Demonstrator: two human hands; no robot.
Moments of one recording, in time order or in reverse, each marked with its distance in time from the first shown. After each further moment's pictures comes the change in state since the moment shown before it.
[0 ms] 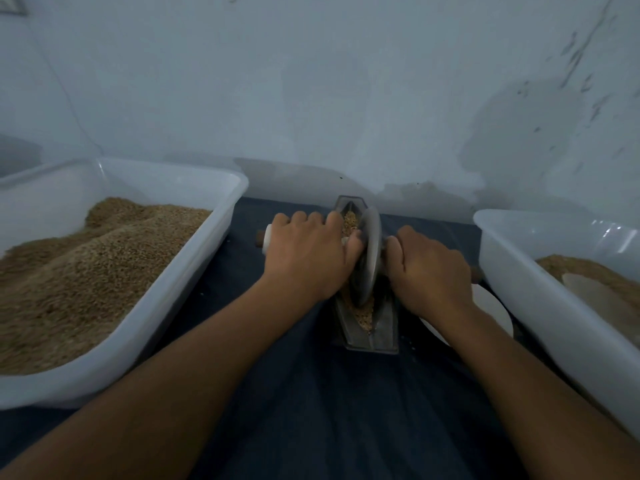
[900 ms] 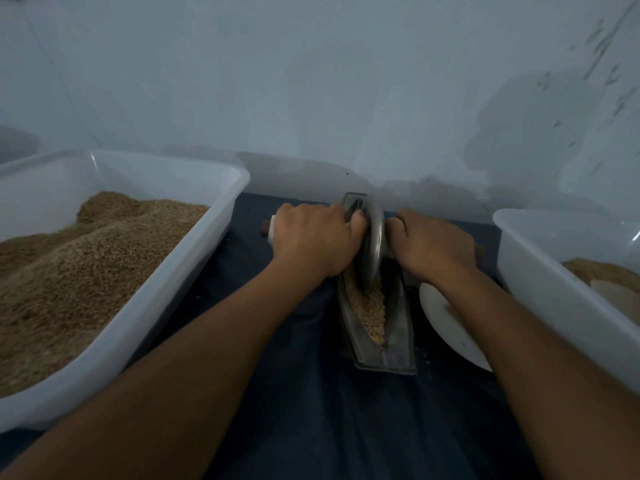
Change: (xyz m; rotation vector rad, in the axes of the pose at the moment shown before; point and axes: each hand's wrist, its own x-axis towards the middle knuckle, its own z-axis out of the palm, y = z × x) left_hand 0.038 -0.009 0.031 -0.058 -0.036 -0.101; right_hand 0.055 0.009 0.024 -0.052 -0.133 0.083
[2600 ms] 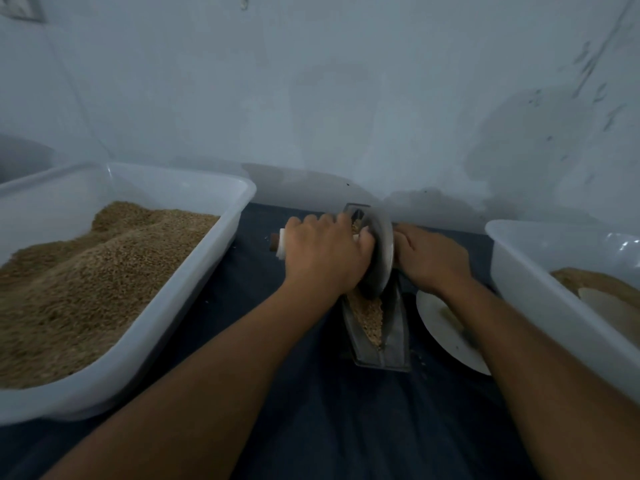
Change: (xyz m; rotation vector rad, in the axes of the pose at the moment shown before) left_hand -0.017 0.018 -0.013 0.070 0.042 -0.046; right_hand -0.002 0.013 0.003 0.098 -0.067 -0.061
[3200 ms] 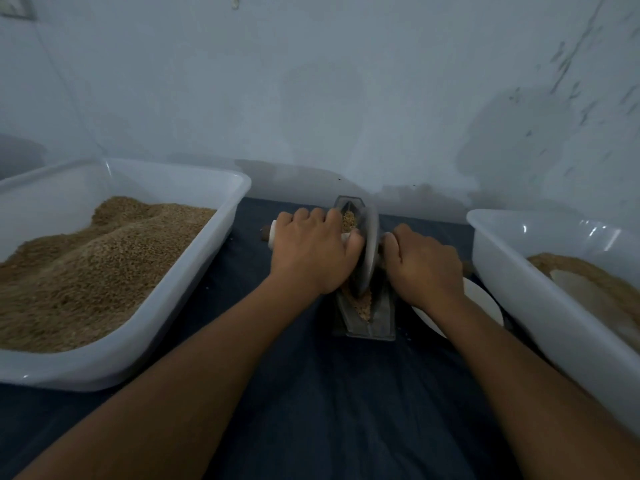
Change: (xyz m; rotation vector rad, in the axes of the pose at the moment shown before) left_hand -0.023 -0.010 -0.014 -0.096 0.018 0.083; right_hand -0.054 -0.020 -0.012 -0.076 0.195 -0.018
